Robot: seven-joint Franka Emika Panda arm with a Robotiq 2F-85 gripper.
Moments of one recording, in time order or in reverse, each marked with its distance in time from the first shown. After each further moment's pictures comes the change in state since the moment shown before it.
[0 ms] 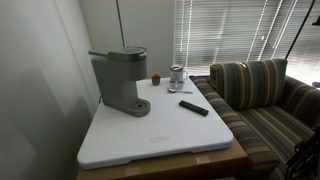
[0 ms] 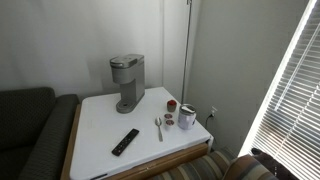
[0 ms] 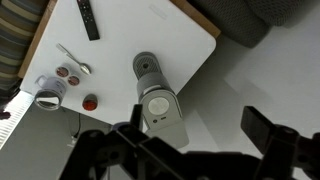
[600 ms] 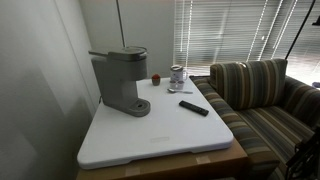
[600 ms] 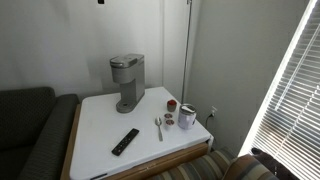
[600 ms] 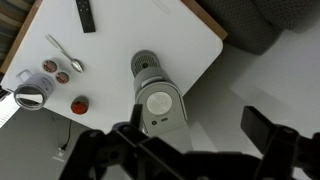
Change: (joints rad) arm 0.013 0.374 0.000 0.386 -0.032 -0.119 -0.030
